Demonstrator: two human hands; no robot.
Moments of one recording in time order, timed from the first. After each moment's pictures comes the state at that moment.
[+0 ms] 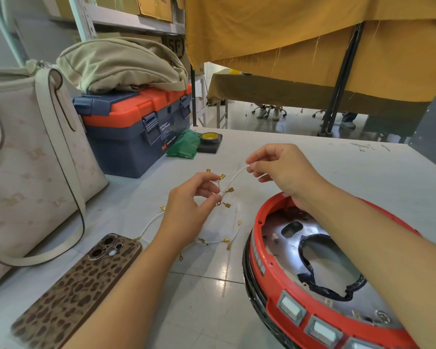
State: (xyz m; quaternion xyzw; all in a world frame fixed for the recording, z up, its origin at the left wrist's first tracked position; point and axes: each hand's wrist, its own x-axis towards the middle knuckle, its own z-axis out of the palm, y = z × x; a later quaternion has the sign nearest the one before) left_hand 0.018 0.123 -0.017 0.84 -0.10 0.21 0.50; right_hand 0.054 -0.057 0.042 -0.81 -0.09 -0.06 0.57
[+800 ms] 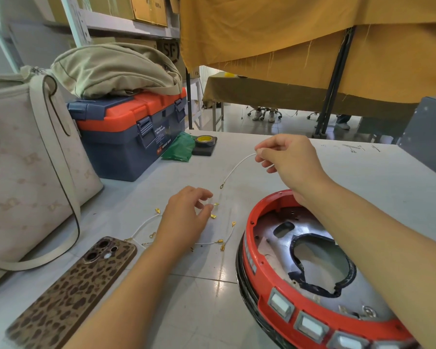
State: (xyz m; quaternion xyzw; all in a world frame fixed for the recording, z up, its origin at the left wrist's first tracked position) left_hand 0.024 0.123 -0.030 0.91 -0.08 0.21 0.35; right_hand 0.046 -0.067 0.057 -0.80 -0.05 -0.16 0.58
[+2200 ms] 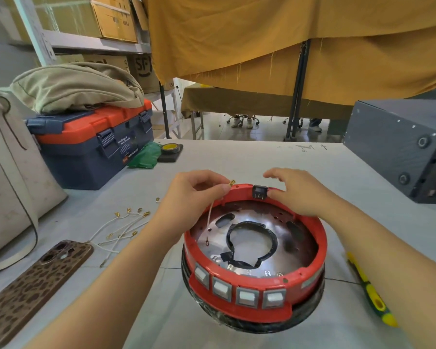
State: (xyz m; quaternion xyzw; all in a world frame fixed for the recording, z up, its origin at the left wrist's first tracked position) left_hand -0.028 0.024 0.038 0.80 -0.16 0.08 0.58; right_hand -0.003 -0.196 0.038 -0.98 -0.09 -0.06 0.18
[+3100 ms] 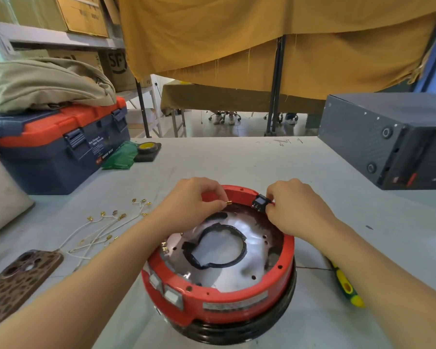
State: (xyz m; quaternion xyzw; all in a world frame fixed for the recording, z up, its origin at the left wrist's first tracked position) left_hand -0.013 -0.003 0.033 0.91 -0.26 0.03 0.33; right_hand -0.054 -0.195 0.033 -0.99 0.02 -0.10 0.08
